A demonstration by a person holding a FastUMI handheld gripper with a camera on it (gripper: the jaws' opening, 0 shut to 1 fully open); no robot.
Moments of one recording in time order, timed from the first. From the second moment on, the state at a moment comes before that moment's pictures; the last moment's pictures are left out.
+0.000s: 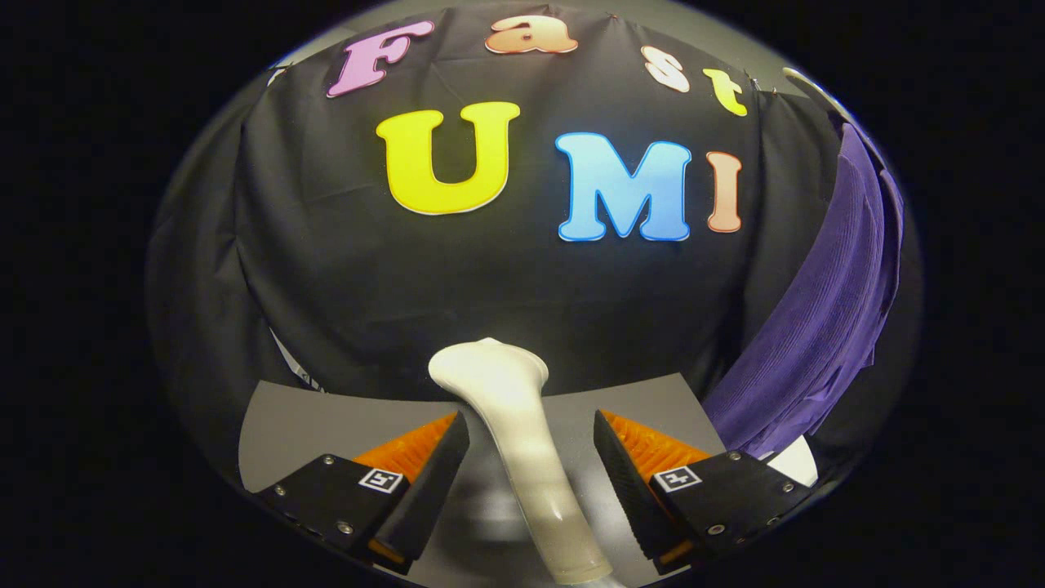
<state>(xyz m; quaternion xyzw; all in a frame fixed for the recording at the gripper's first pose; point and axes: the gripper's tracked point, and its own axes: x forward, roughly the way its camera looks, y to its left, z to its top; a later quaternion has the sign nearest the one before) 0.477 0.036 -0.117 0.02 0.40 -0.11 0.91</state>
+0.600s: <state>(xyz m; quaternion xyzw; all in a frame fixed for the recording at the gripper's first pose) 0.467 0.043 -0.153 0.03 0.46 -0.08 0.88</state>
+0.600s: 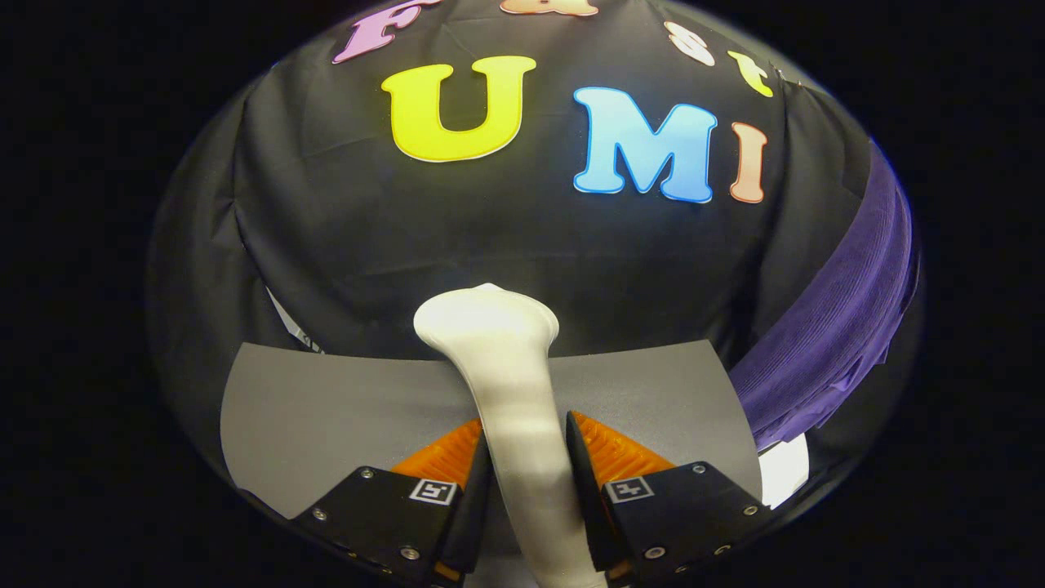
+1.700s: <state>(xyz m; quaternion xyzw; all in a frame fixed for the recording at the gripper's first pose) 0.283 0.003 0.014 0.01 0.17 -0.08 0.98</state>
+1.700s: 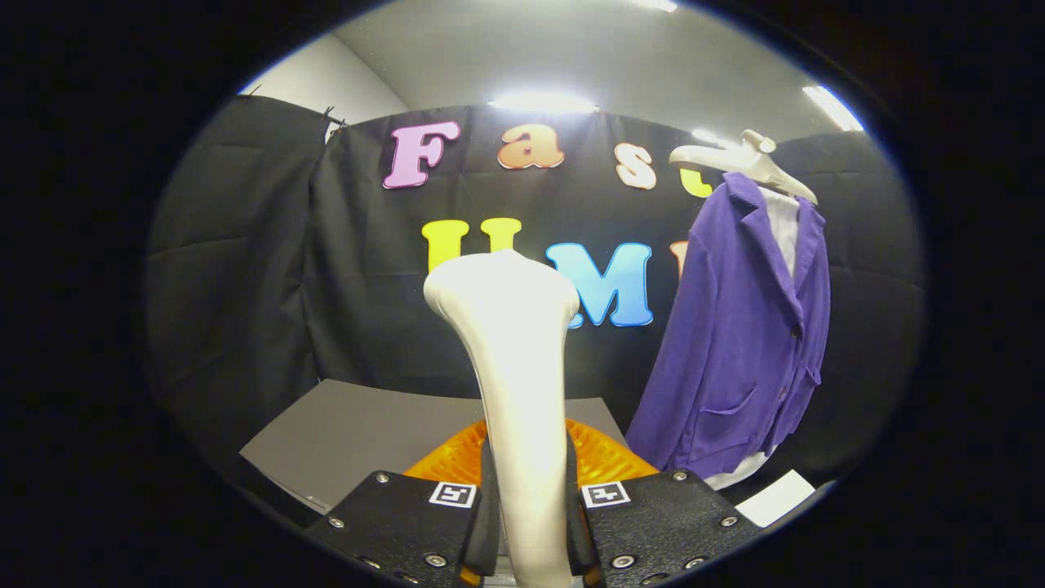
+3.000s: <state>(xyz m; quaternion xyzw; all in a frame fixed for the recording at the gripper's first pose) 0.203 -0.144 0.090 -0.01 -0.03 -0.18 0.98</state>
